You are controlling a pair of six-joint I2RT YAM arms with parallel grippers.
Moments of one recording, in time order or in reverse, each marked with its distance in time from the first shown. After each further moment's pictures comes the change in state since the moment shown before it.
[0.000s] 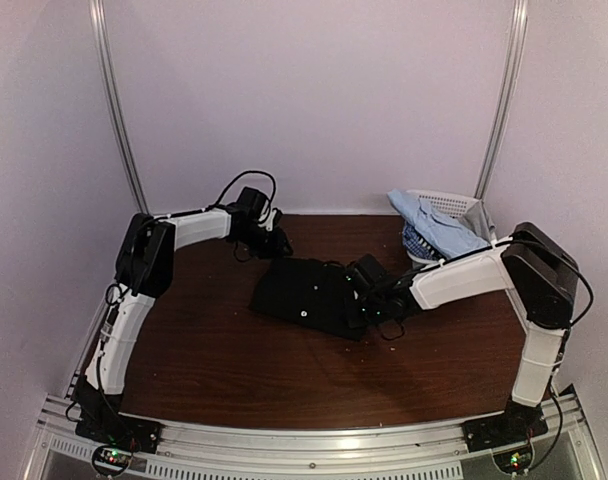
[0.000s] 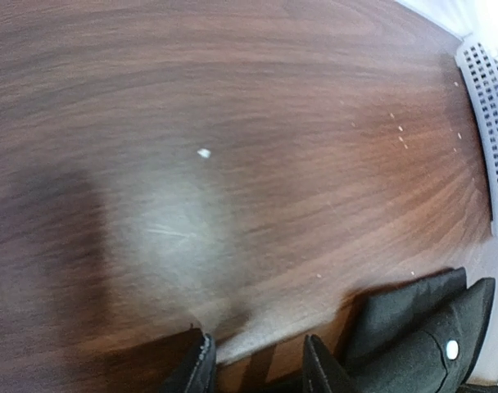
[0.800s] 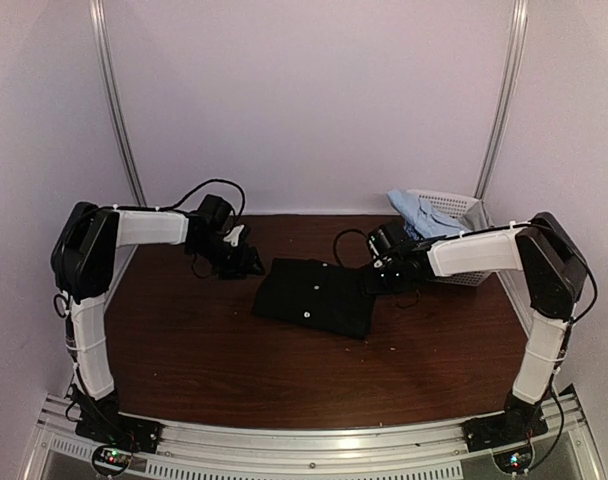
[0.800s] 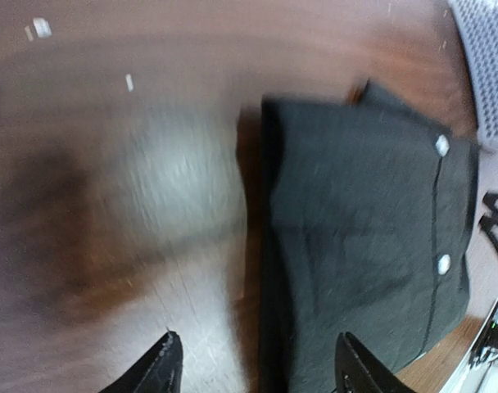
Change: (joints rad) left arm 0.053 -0.498 -0.636 0.014 0.035 0.013; right arm -0.208 -0.024 0.113 -0.094 -0.123 -0.068
